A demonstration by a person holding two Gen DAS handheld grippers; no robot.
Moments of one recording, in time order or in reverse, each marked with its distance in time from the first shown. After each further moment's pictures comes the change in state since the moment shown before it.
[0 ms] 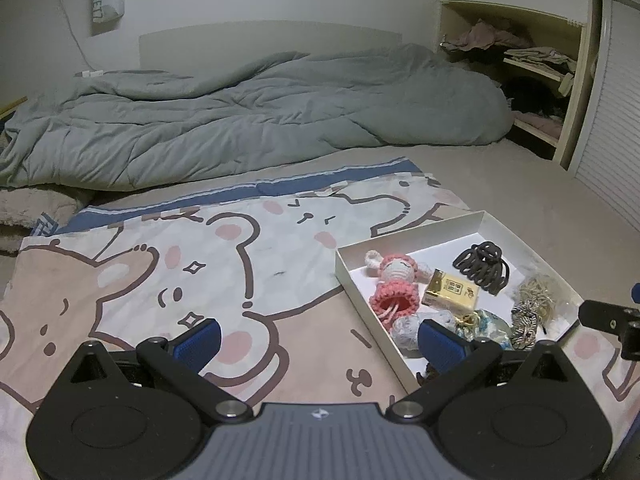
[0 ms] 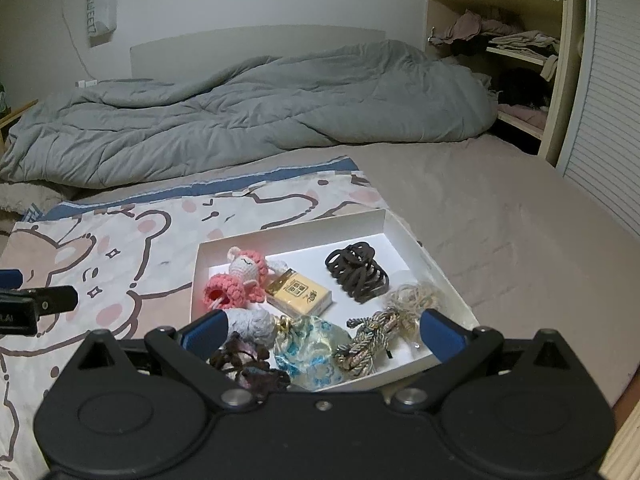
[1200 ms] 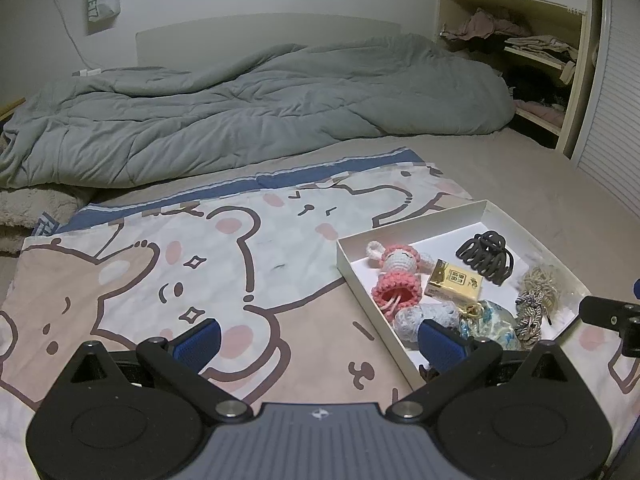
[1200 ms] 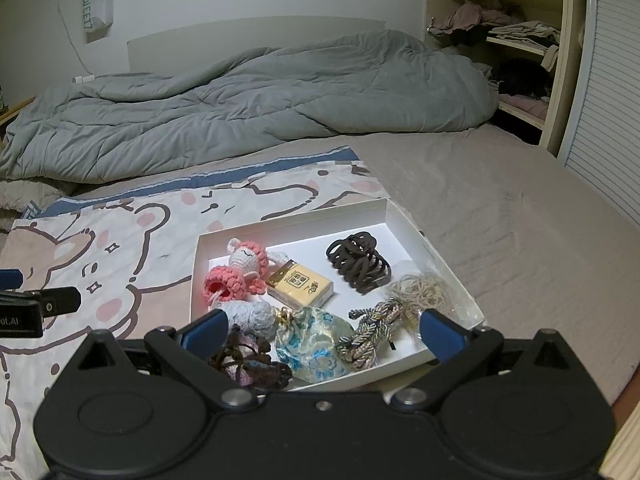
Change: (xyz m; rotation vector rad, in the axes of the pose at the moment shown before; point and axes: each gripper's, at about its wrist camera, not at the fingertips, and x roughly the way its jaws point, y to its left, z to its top) left arm 0.004 -0.005 -0.001 0.016 0.026 0.012; right arm 0.006 0.000 0.000 0.011 0.028 0.001
